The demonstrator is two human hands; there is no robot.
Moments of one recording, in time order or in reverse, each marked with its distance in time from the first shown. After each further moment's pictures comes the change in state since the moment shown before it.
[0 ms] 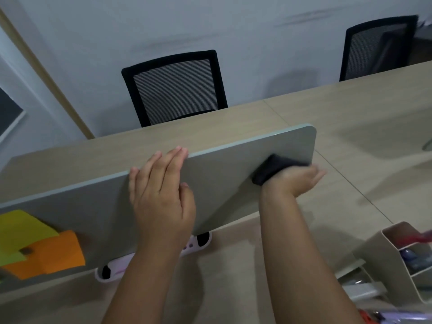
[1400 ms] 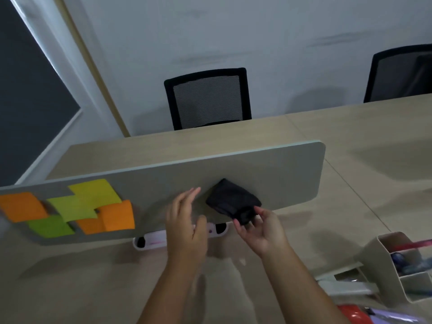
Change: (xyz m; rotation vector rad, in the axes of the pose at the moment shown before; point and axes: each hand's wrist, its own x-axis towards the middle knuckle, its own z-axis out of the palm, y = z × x) left_hand -0.077 -0.010 -0.028 -0.455 -0.109 -0.327; right_hand -0.091 -0.010 -0.114 -0.225 -0.539 1.098
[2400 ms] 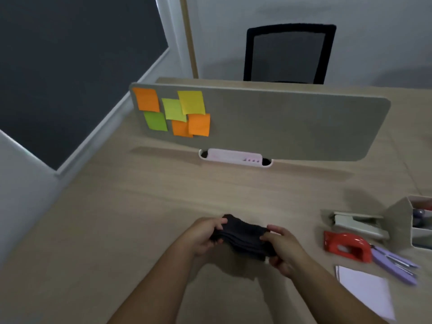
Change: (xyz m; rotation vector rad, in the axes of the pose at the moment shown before) left_hand -0.206 -0.008 -0.083 -0.566 -0.230 -1.333; right_hand -0.136 0.098 -0.151 -1.097 0.130 0.090
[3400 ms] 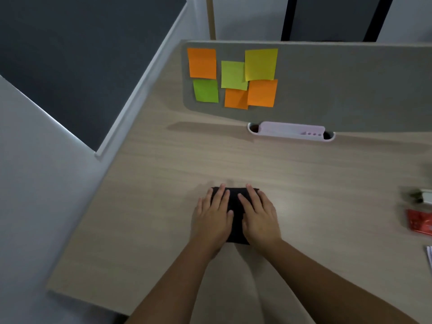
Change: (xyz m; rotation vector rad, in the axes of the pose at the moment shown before) left_hand 0.044 -0.044 -0.188 1.378 0.418 0.697; right_hand 0.032 0.090 0.222 -1.311 0.198 -1.017
